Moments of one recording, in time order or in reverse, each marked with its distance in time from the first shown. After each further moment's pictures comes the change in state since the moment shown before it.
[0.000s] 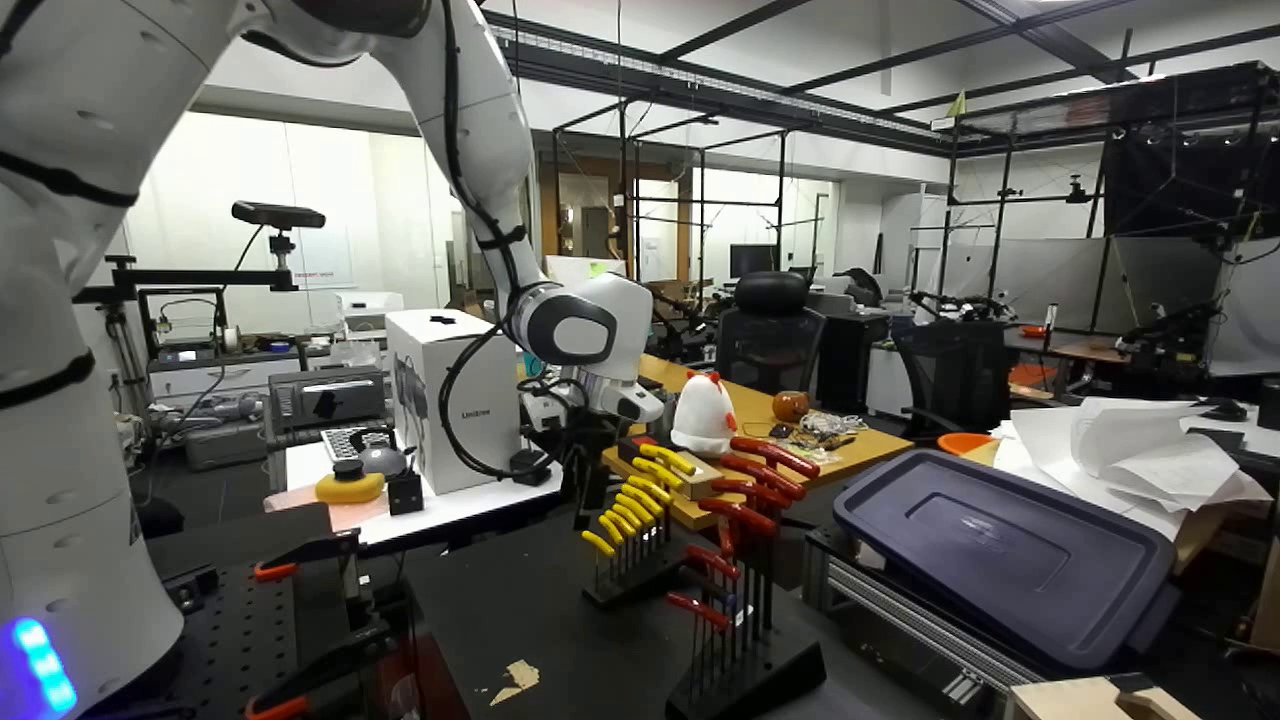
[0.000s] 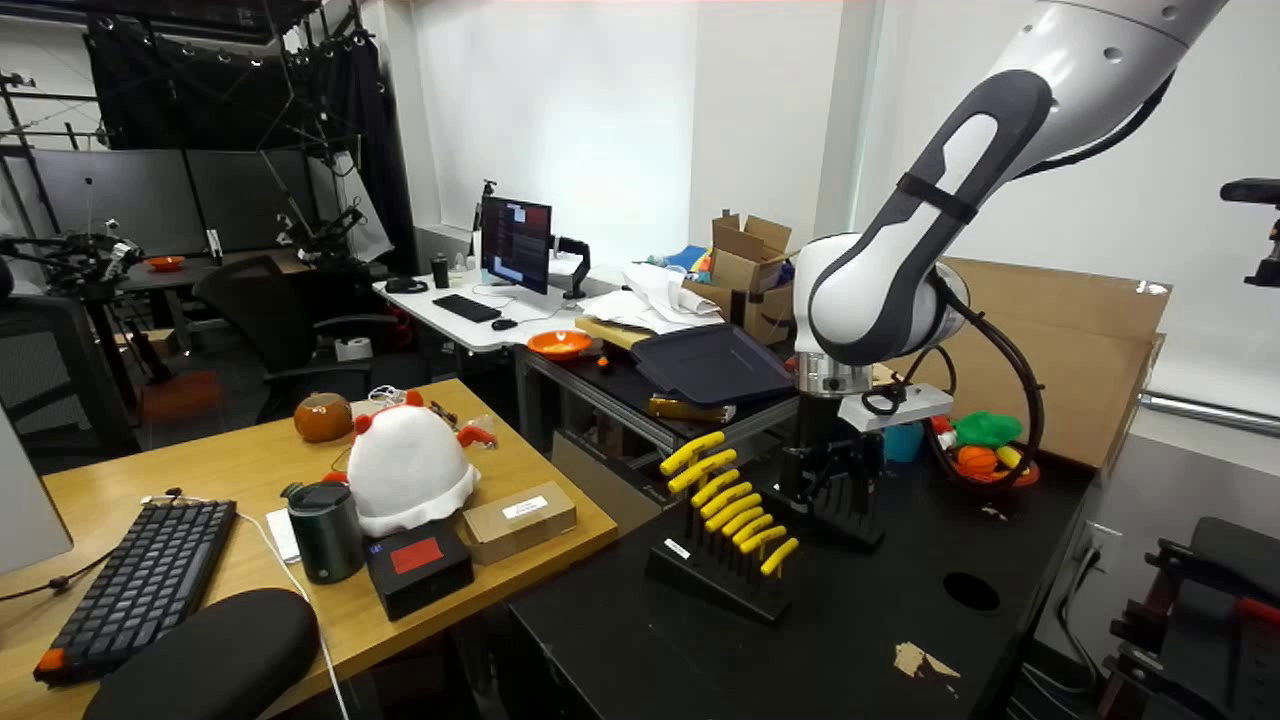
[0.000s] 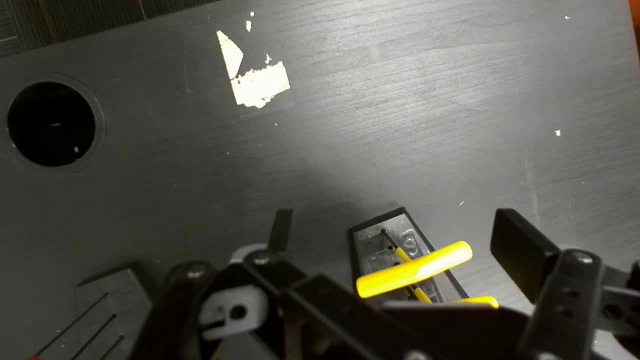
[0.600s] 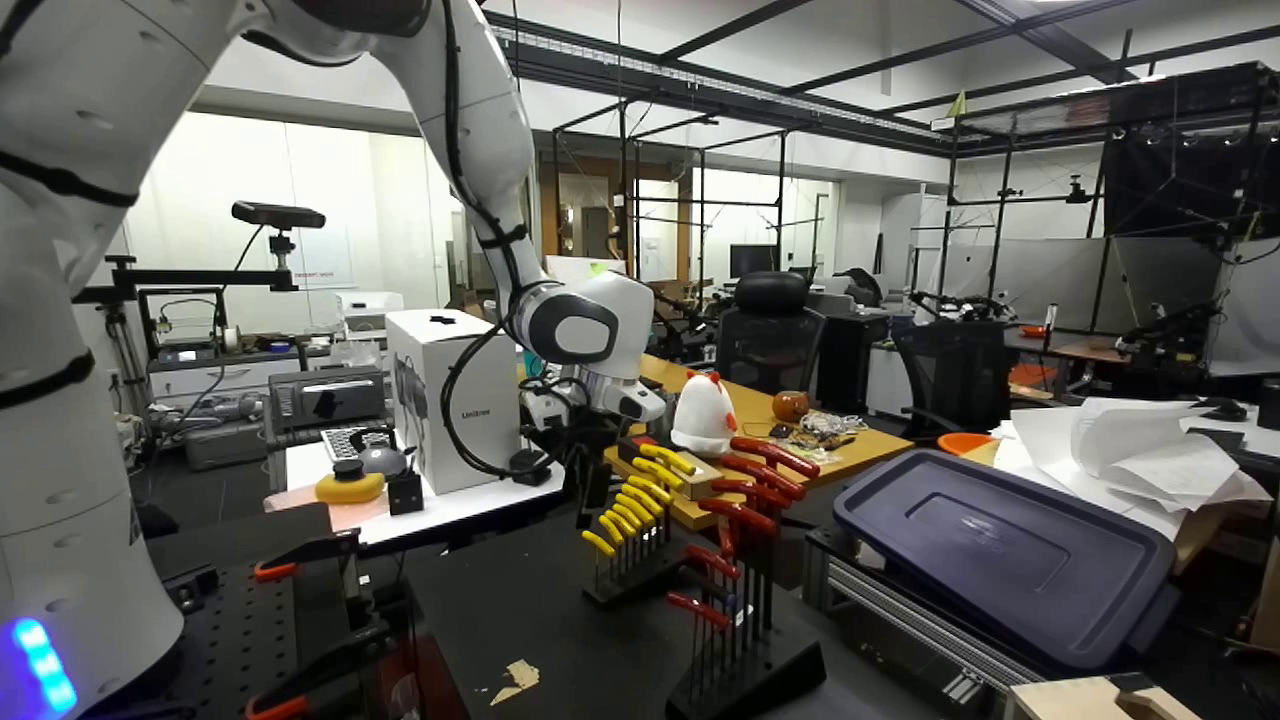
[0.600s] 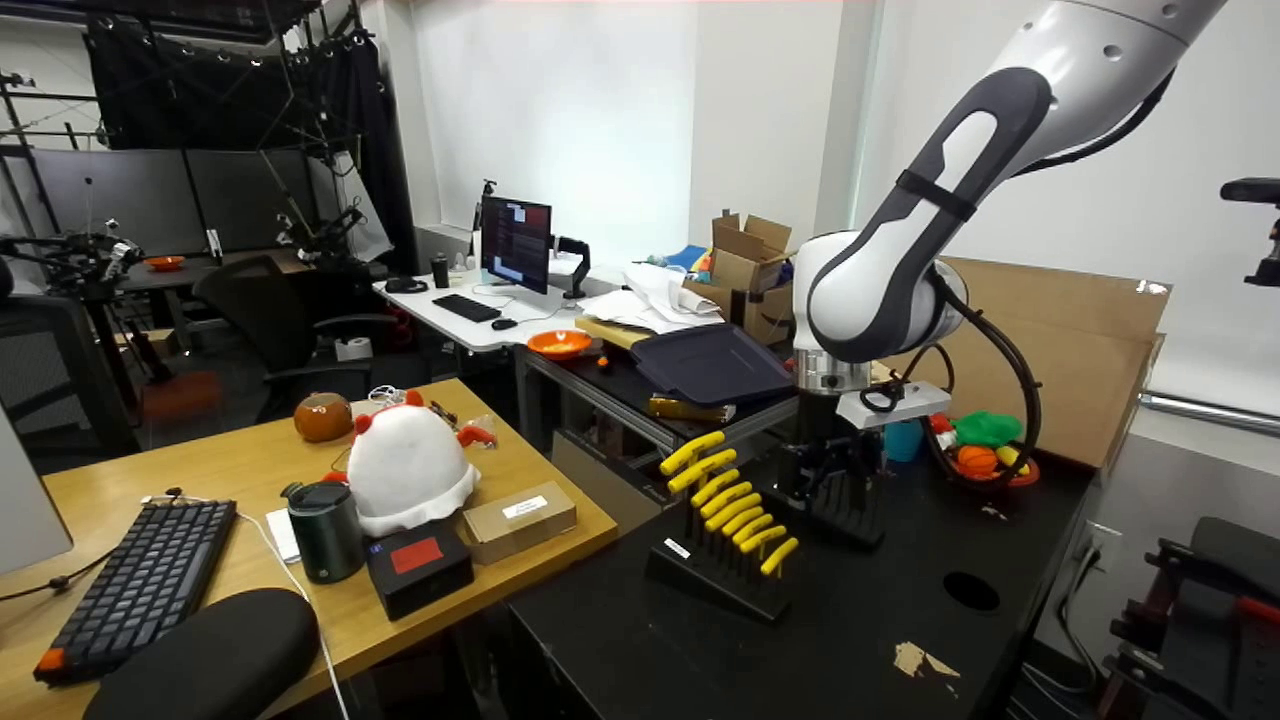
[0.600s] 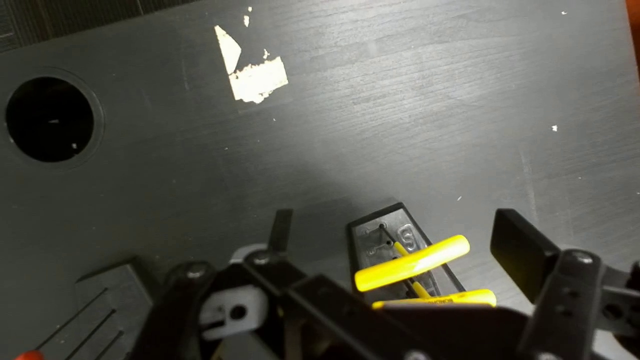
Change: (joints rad) arm -0.004 0.001 0.003 0.005 0.000 0.000 -0.001
